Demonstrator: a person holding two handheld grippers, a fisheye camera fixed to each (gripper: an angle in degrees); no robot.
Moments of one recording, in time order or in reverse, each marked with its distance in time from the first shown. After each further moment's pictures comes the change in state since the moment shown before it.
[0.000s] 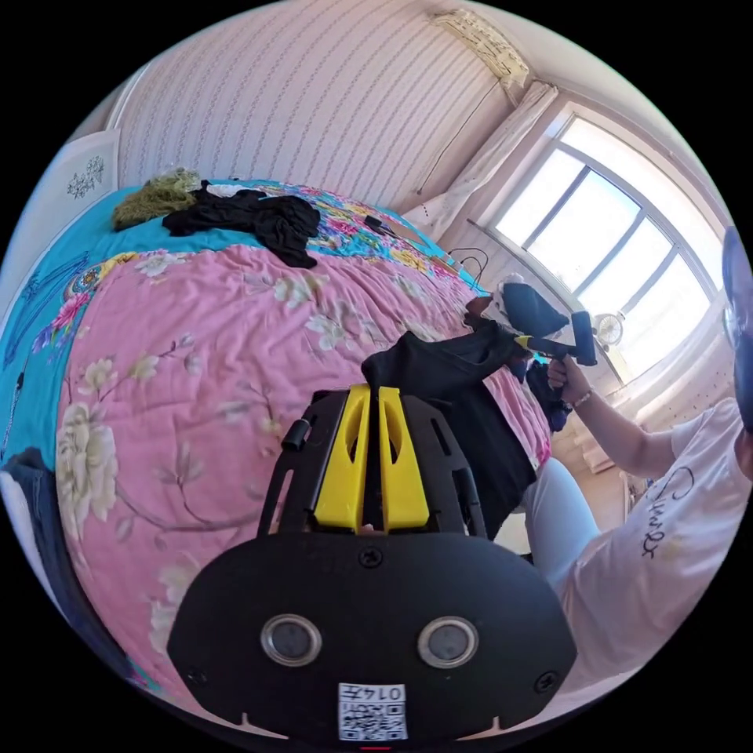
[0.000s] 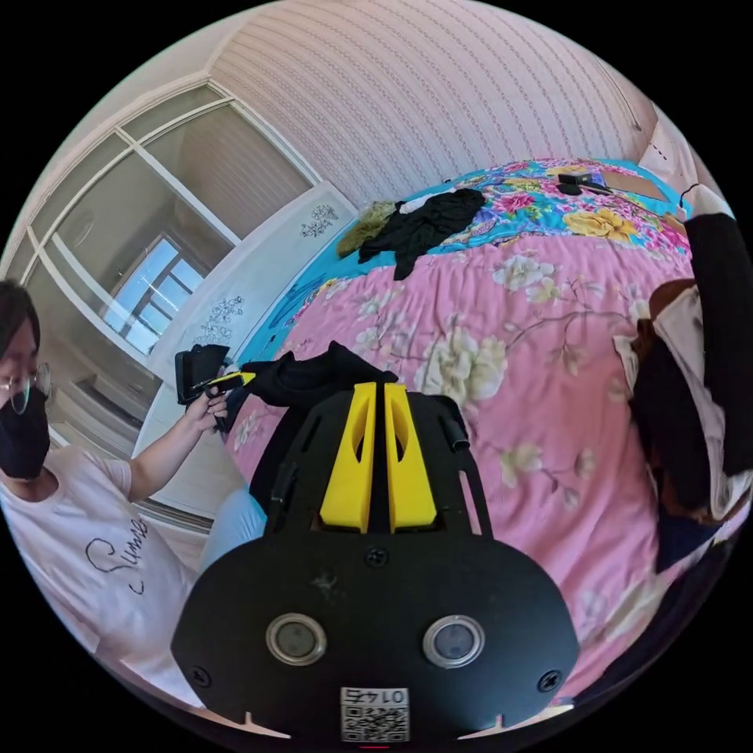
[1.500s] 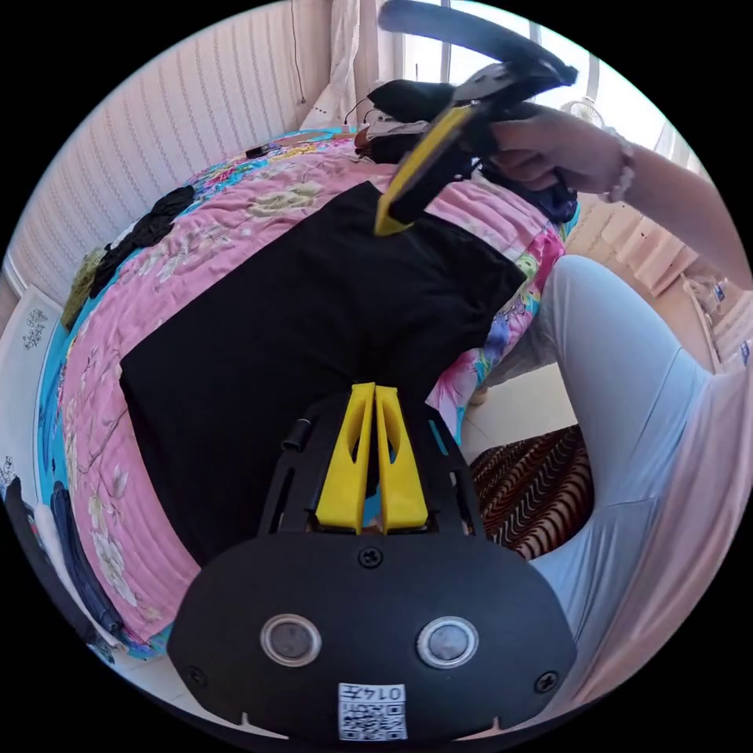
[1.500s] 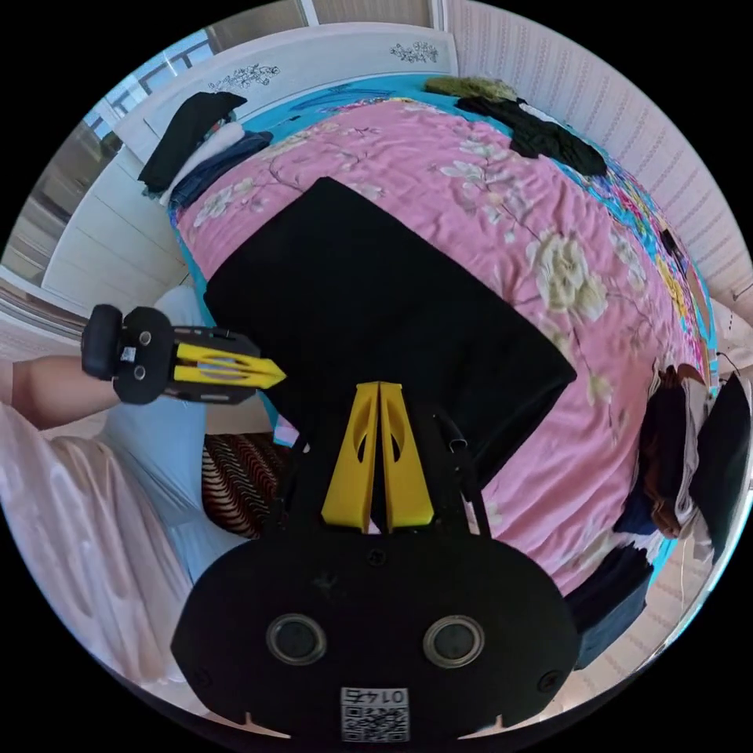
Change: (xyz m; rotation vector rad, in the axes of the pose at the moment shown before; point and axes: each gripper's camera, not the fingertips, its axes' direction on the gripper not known) left arm 0.312 0.161 0.199 -0.236 -0.214 0.449; right arm -0.183 0.123 0.172 -0.516 0.356 -0.434
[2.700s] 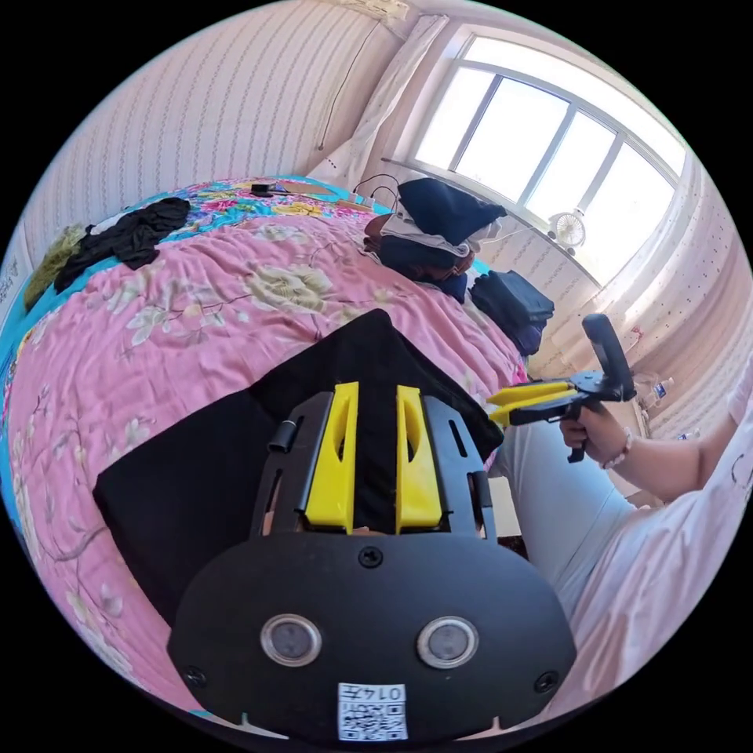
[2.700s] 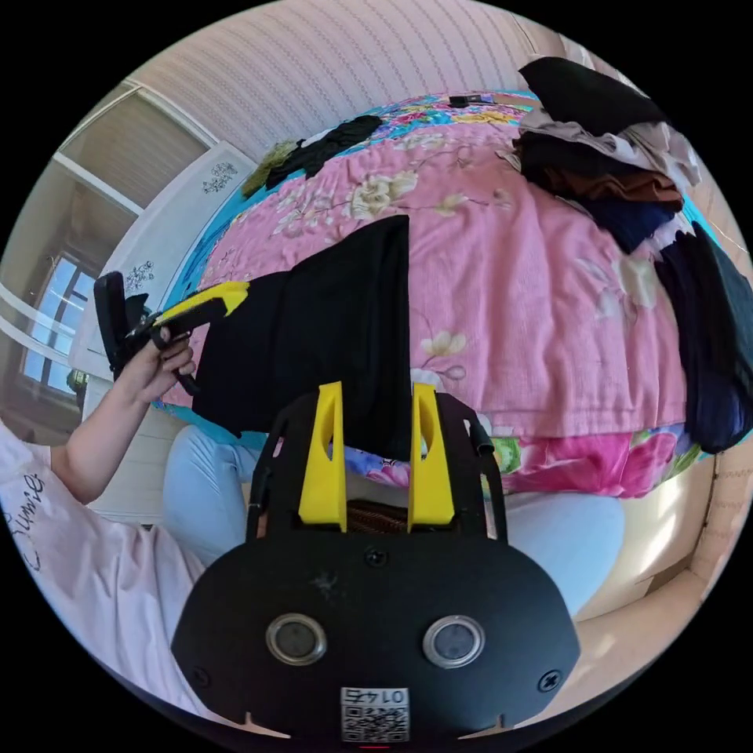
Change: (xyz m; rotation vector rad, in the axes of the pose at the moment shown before) left arm -0.082 -0.142 0.026 0.167 0.248 -0.142; right arm 0.080 0.220 0.036 0.267 -0.178 0.748
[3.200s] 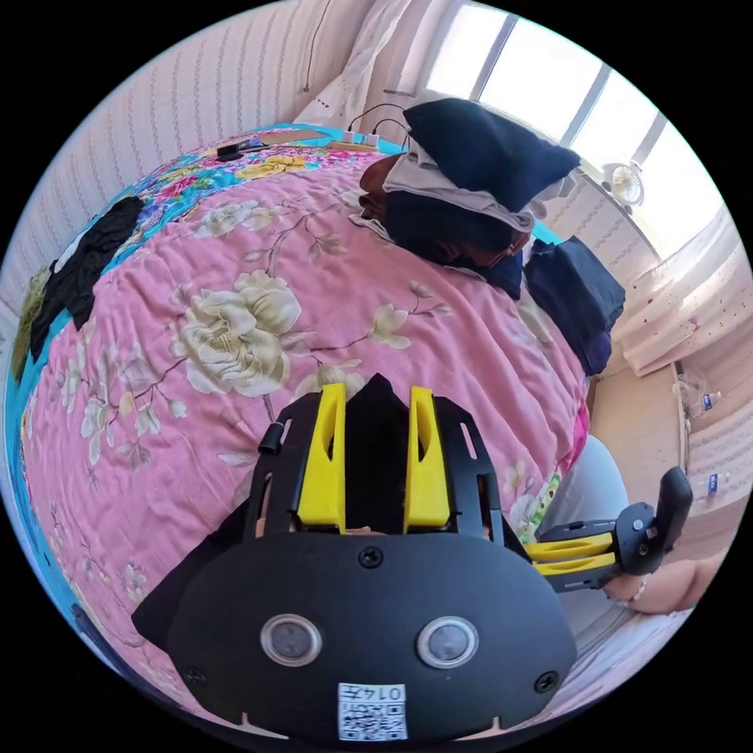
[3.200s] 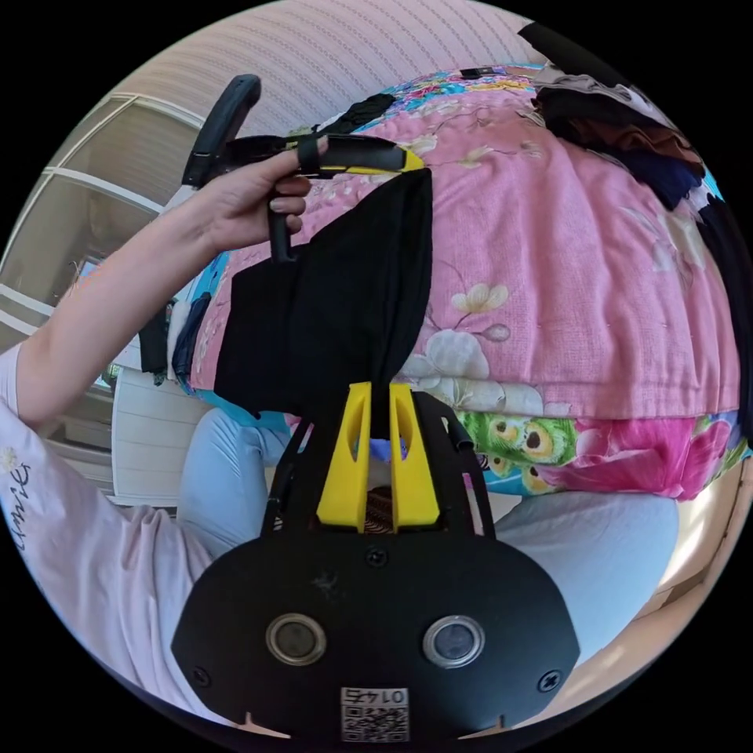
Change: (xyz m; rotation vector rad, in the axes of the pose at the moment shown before) left arm 0.014 -0.120 0.110 -0.286 -0.158 0.054; right arm 0.003 0.006 0.033 -0.042 -0.149 -0.041
